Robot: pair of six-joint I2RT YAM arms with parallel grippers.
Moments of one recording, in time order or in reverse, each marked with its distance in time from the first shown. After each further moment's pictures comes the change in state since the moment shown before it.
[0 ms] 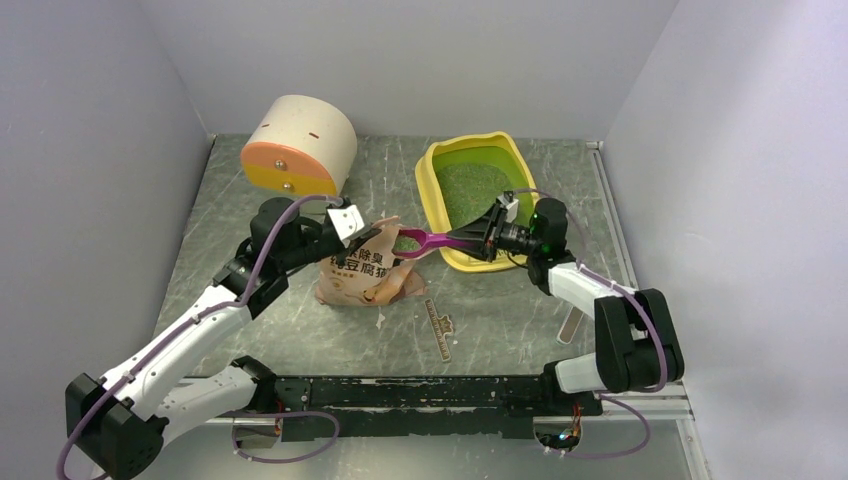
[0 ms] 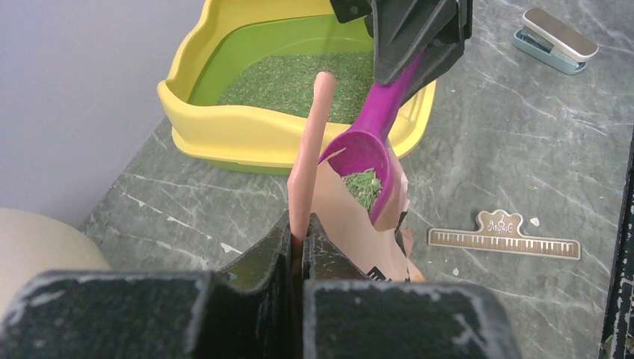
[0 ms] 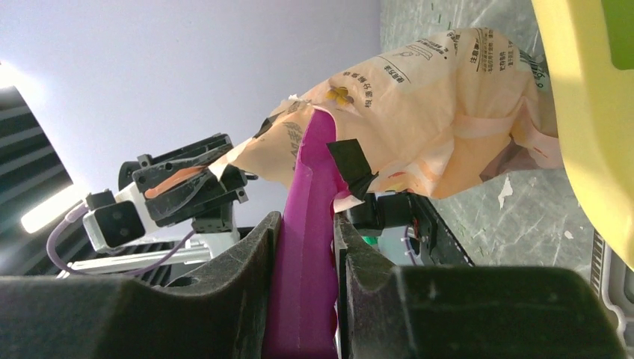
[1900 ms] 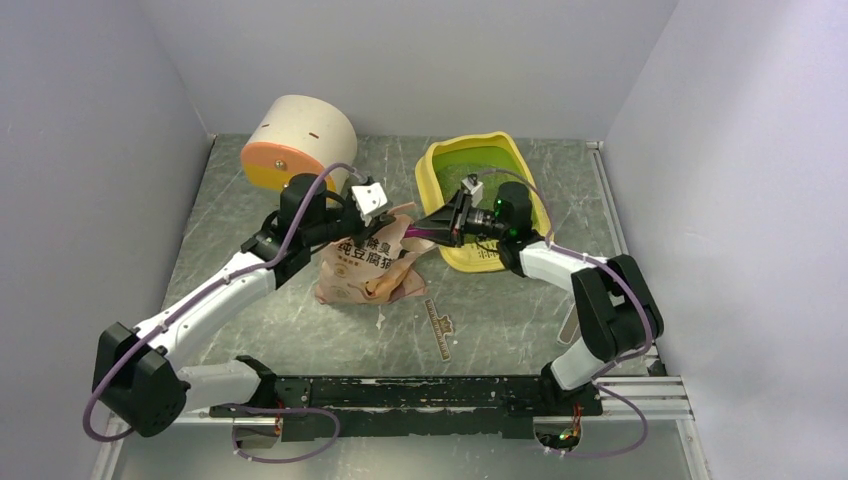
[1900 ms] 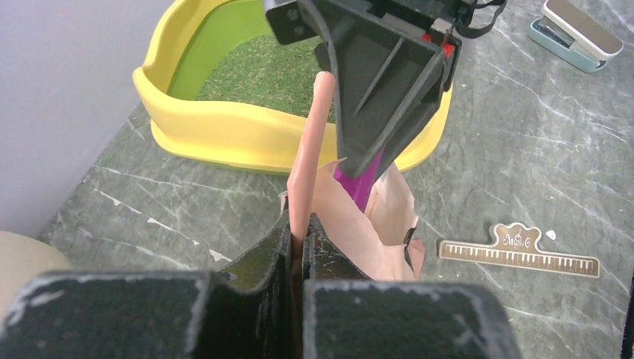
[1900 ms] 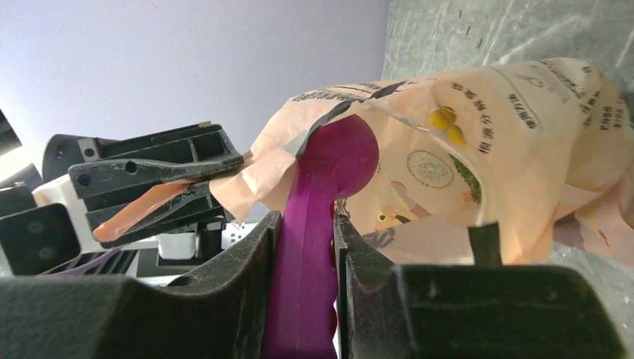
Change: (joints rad) left arm 0.000 0.249 0.138 0.010 0.015 -0.014; right arm 0.196 0.204 0.198 0.079 0.094 -0.029
